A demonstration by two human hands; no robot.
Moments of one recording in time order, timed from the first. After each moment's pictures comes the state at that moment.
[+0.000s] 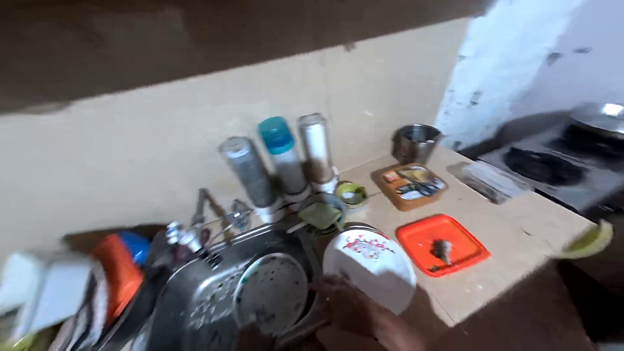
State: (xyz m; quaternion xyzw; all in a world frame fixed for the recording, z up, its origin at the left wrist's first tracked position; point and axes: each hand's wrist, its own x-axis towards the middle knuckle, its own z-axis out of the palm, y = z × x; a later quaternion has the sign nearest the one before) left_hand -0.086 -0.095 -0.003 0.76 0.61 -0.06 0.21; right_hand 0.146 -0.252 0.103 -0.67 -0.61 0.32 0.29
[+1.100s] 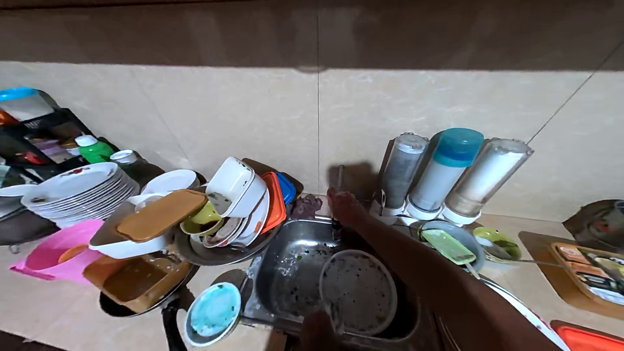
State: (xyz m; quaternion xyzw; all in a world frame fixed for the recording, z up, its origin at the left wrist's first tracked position) left_hand -0.142 -0.088 0.017 0.75 0.60 -0.09 0.26; right_hand 0.025 0.066 0.186 -0.67 -0.71 0.13 0.18
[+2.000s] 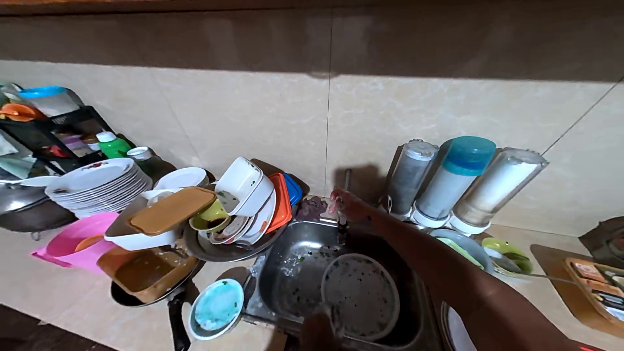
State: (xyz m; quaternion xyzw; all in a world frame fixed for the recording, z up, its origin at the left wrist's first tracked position) left_hand -0.142 -0.092 0.024 0.73 0.62 -0.08 0.27; right_hand 0.050 0.086 0.184 -0.52 -0.73 0.35 0.27
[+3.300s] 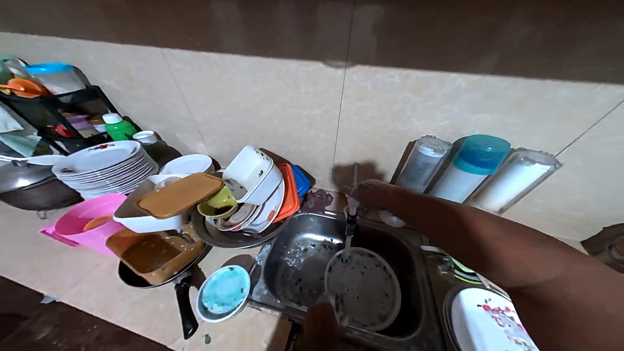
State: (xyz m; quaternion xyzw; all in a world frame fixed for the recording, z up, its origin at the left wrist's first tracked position) left_hand -0.146 -0.085 0.012 0.75 0.60 -0.06 0.26; right_hand 0.047 0.073 0.238 -0.54 -0.82 0.03 -0.15
